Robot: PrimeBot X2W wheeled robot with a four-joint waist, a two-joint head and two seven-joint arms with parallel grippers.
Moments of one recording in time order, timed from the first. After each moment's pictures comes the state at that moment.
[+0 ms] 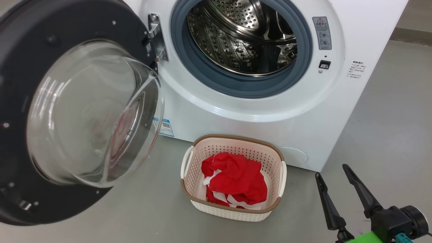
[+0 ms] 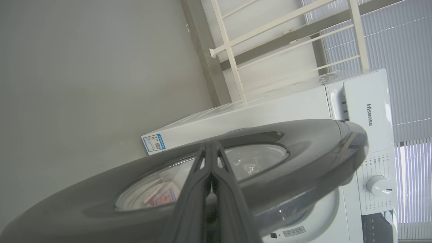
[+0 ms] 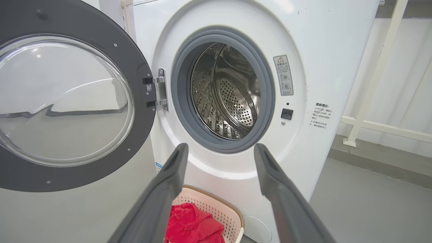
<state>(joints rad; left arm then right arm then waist) -0.70 0.45 0.52 0.73 -1.16 0.12 0.79 0.12 -0.04 0.02 -0.01 0.10 0.12 -0.23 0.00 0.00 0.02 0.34</state>
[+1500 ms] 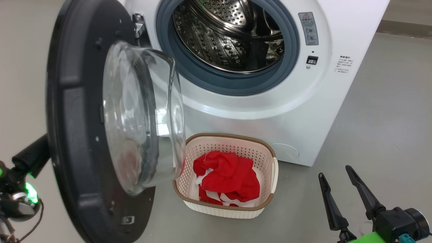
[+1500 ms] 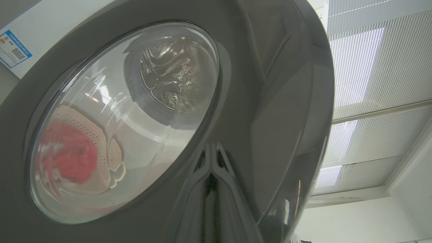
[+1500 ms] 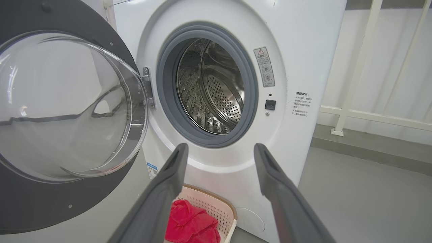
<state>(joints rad) -0.42 0.10 0.48 0.08 -1.34 0.21 1.02 0.12 -0.04 0.01 0.01 0.13 0.12 -0.25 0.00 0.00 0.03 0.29</state>
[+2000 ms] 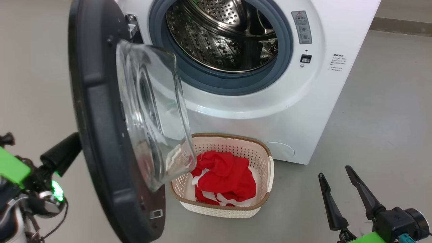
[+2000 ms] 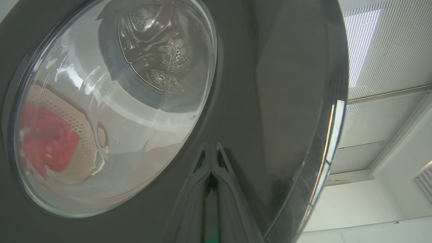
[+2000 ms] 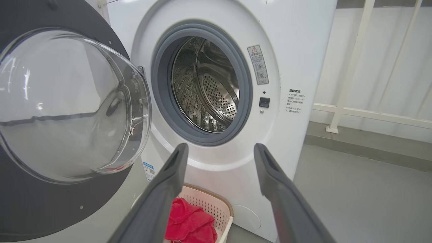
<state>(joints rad) -0.41 0.05 0.42 0.05 -1.36 0.22 1.01 0.12 -0.04 0.01 0.01 0.13 0.12 -0.25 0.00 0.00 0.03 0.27</state>
